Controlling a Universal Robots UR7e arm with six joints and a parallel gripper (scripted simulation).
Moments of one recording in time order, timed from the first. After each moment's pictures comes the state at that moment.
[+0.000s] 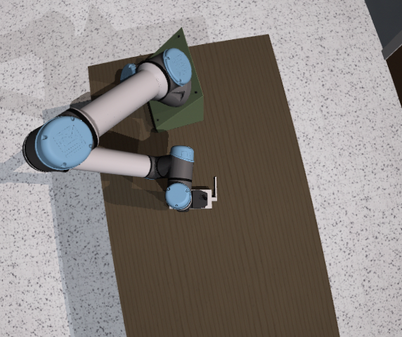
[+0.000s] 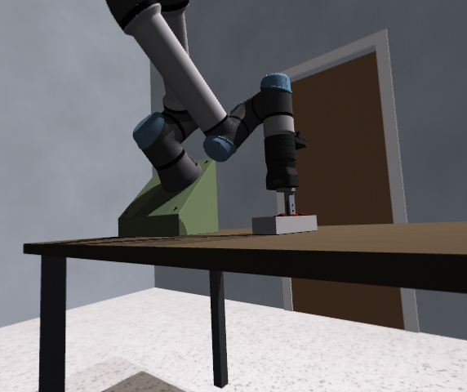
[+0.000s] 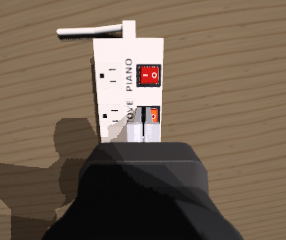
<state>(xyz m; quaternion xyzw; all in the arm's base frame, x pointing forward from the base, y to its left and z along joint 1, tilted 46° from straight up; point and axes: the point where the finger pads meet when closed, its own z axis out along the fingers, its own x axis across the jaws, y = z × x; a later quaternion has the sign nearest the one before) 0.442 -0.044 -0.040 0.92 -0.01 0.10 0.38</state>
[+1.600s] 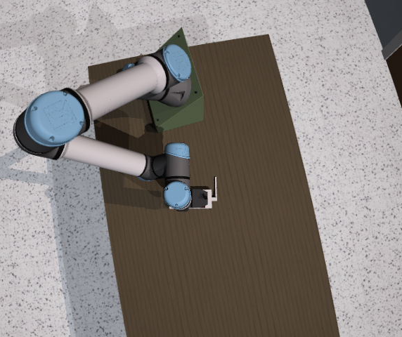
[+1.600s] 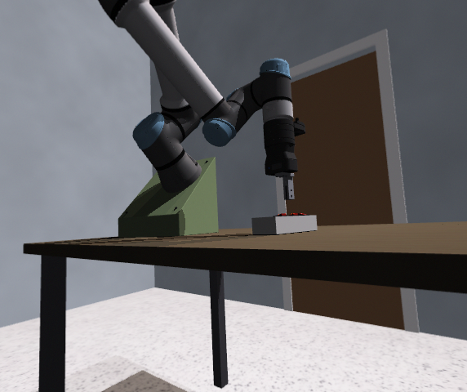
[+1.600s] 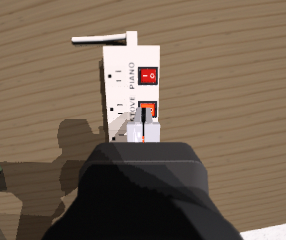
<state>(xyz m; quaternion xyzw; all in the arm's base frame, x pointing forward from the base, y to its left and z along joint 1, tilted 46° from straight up) 0.435 -0.018 -0.014 0.92 -0.02 0.10 0.38</state>
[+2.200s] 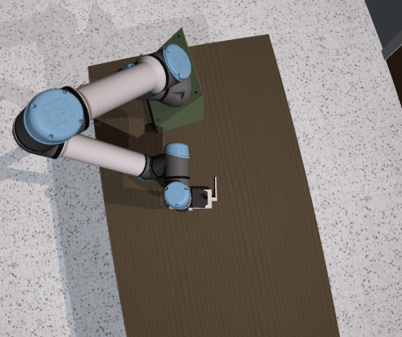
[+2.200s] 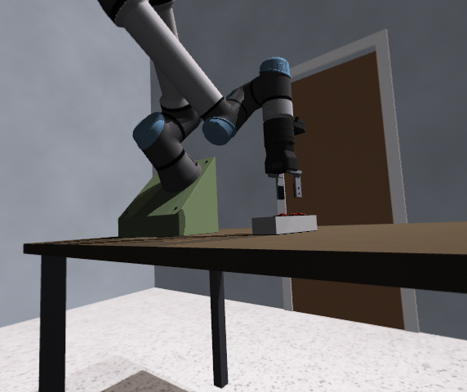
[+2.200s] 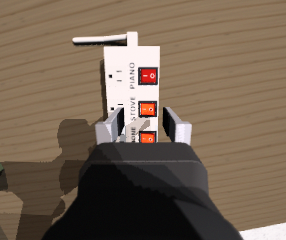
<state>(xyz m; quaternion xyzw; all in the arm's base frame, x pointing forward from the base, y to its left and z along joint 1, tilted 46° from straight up) 0.435 -0.016 -0.013 0.92 -0.02 0.10 0.38</state>
